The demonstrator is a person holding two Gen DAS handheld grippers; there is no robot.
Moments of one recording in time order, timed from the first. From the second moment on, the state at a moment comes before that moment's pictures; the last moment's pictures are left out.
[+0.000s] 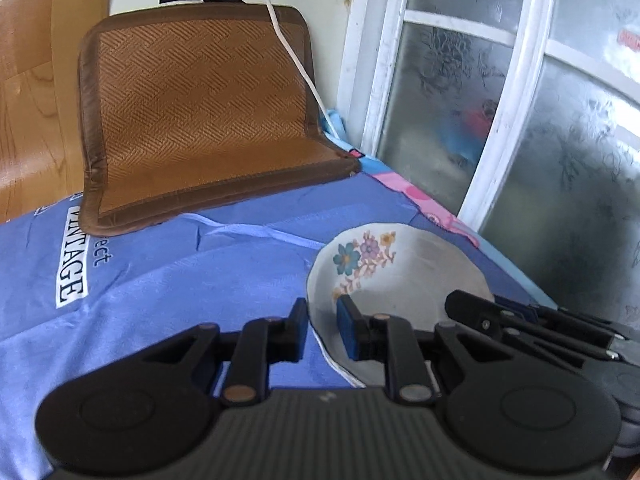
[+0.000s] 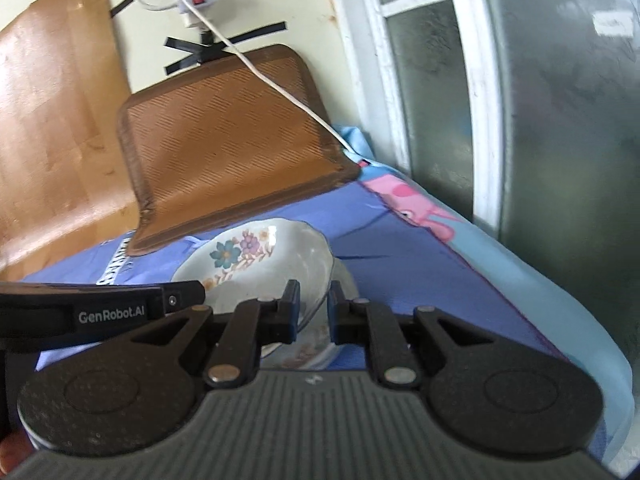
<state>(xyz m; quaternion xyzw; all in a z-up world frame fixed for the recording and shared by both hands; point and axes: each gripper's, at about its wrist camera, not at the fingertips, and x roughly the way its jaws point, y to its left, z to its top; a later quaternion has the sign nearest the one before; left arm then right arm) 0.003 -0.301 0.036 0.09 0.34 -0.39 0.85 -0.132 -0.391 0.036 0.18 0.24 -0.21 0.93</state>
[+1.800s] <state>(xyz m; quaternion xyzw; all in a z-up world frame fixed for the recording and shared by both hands) 0.062 0.026 0.002 0.01 0.31 -0.05 0.95 -0.003 -0.145 0.026 0.11 0.28 0.03 0.95</state>
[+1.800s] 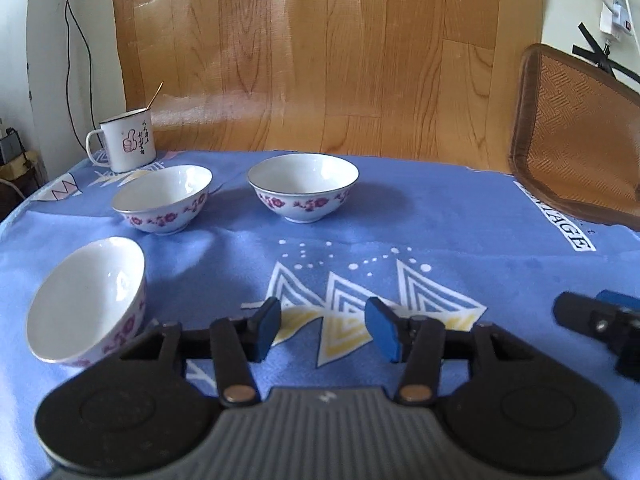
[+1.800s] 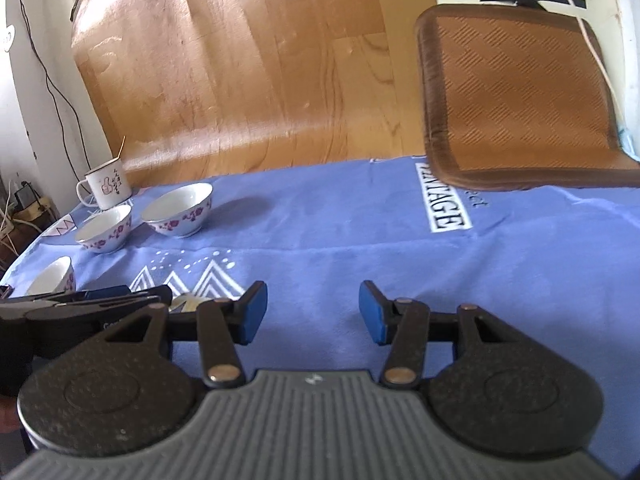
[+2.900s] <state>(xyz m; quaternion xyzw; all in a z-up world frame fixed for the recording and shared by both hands) 0.054 0.031 0.002 -0.01 0.28 -0.07 0.96 -0.004 -0.141 0.014 0.10 0.27 0.02 0.96</state>
